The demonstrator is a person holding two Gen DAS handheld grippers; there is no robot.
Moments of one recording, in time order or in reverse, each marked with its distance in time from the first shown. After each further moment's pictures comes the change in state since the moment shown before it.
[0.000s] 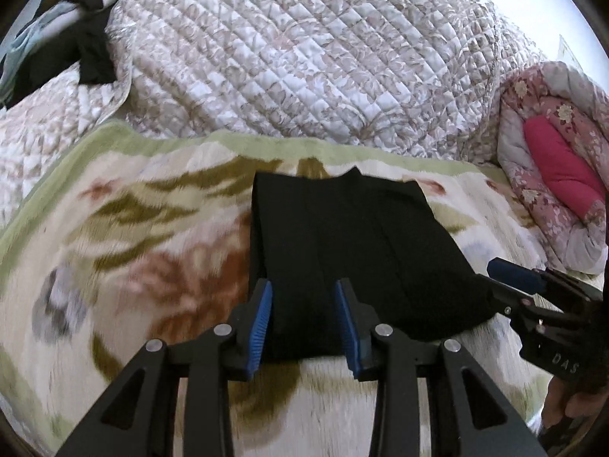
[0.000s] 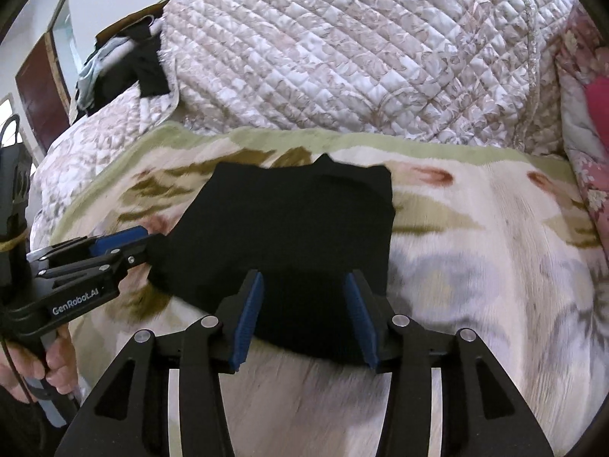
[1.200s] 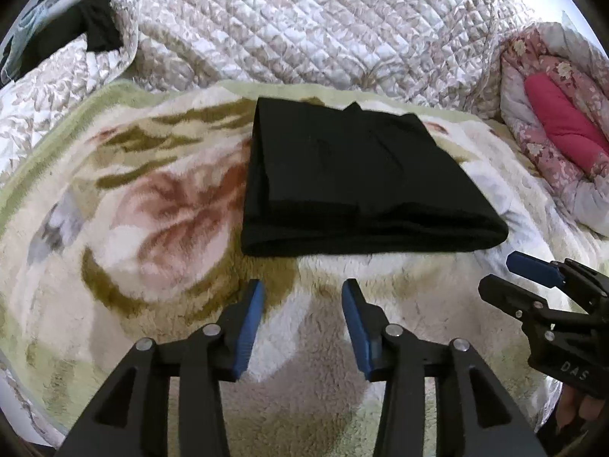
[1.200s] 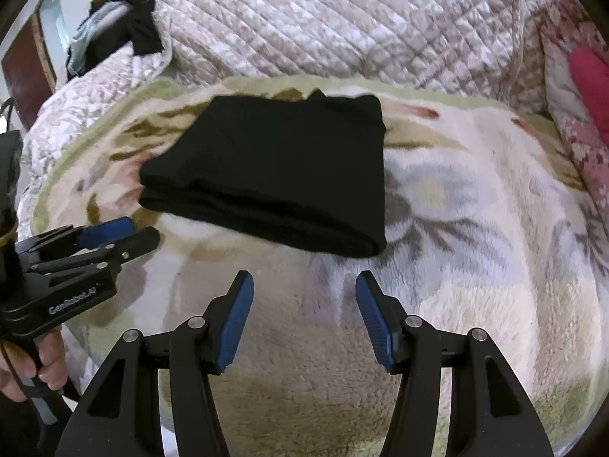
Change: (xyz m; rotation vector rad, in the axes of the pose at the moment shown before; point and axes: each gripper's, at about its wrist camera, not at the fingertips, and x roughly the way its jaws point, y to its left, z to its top) left arm 0.005 -0.009 -0.055 0.006 0.106 0.033; right arm -0.001 0.007 -0.053 0.009 0.121 -0.072
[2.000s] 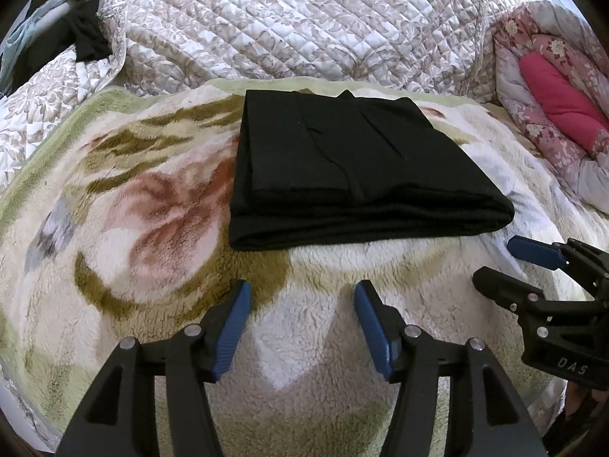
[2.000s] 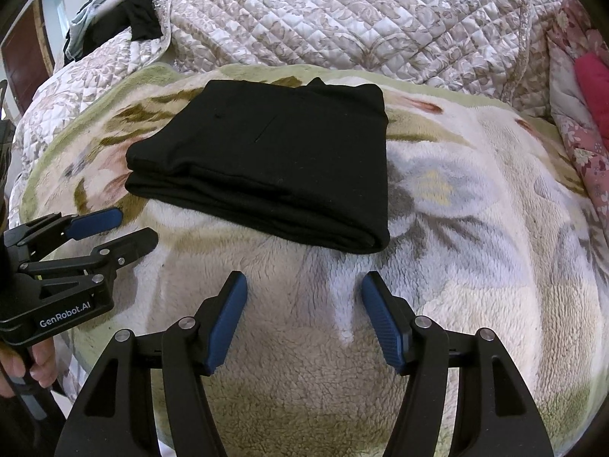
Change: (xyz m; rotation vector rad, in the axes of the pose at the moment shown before) left arm 0.006 -0.009 -0.004 0.051 0.004 0.012; right arm 0.007 0.005 -0.001 -0.037 0.010 -0.028
